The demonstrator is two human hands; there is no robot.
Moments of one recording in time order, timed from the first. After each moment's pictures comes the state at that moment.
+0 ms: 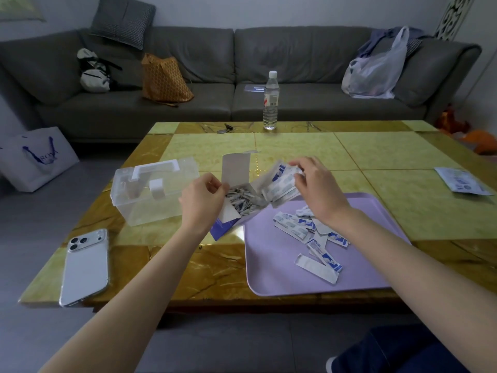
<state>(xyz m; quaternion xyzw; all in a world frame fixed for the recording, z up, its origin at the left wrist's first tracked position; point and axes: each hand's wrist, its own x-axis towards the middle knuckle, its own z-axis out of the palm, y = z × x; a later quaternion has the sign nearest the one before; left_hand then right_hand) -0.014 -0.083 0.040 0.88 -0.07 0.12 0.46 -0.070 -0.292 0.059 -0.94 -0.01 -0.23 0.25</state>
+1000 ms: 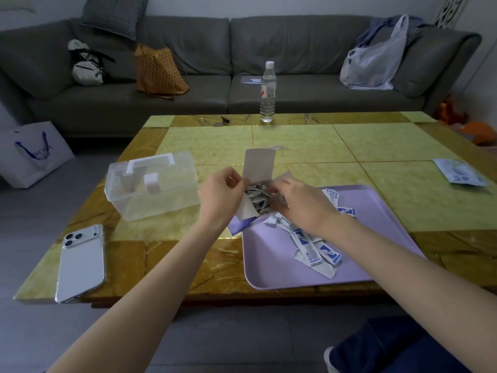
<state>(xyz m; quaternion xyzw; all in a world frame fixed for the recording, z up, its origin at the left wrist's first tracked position) -0.029 -0.114 0.044 0.86 -0.11 0.09 0.48 -0.081 -0.277 0.042 -0.99 -0.08 -0.10 0.11</state>
